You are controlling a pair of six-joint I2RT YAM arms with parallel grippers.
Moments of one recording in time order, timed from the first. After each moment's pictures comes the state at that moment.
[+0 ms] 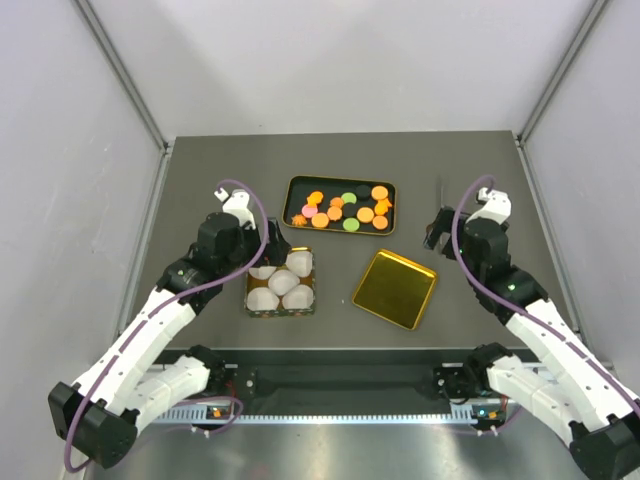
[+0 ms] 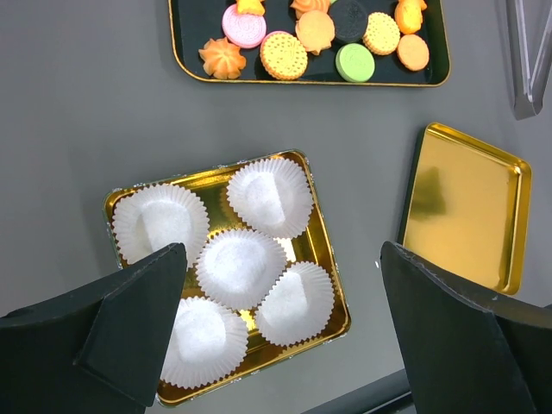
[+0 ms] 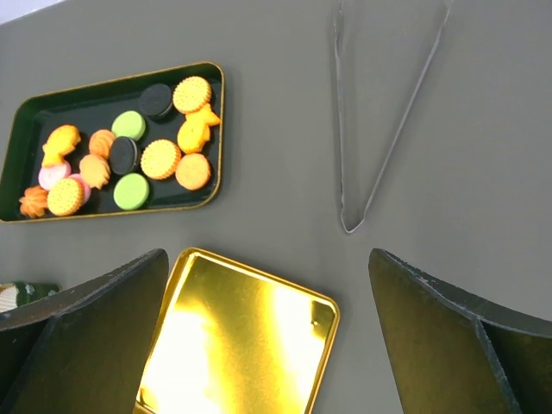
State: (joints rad) left arm -0.48 0.90 0.83 -0.46 -0.02 -0.39; right arm 0.44 0.77 0.69 -0.33 0.42 0.46
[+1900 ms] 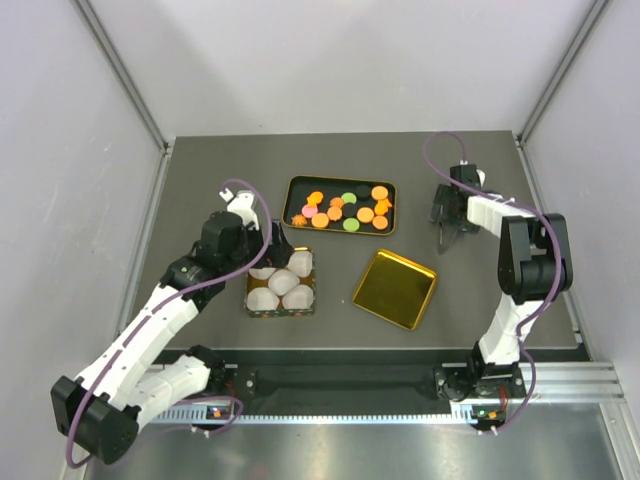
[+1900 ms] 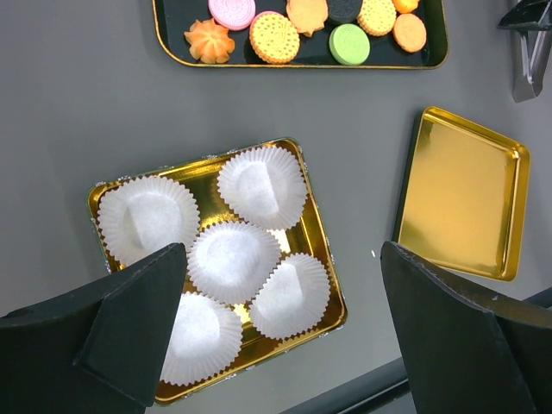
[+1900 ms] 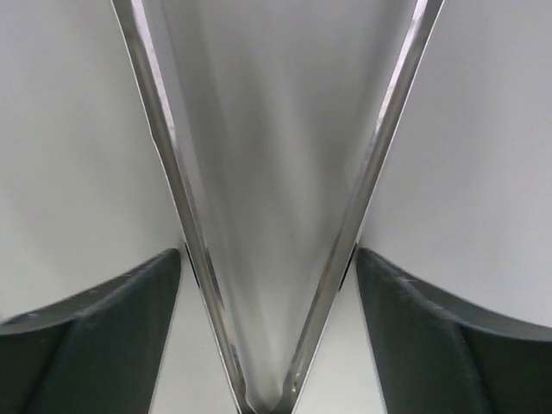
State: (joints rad) left arm -0.48 0.93 0.83 -0.46 0.02 -0.39; right arm 0.06 1.85 1.16 -0.31 0.20 0.35
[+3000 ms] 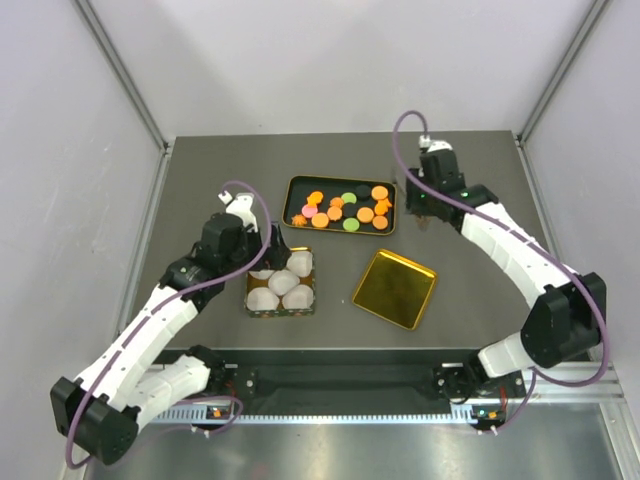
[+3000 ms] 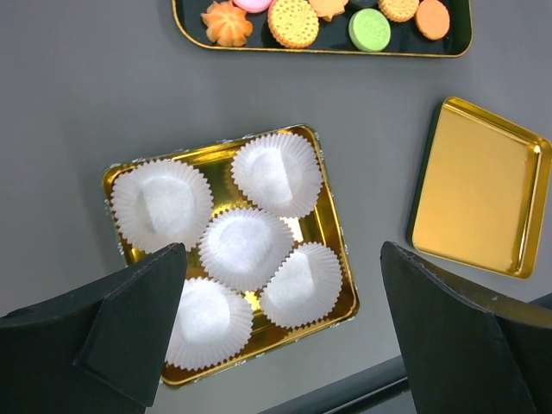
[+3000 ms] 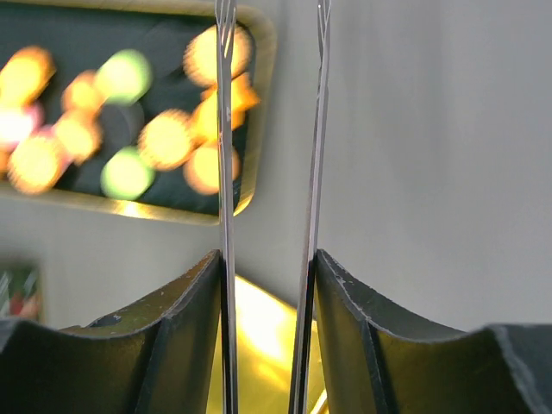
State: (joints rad) left arm -0.48 0.93 0.83 -0.49 0.00 -0.39; right arm 0.36 1.45 1.25 -0.54 0.19 0.31
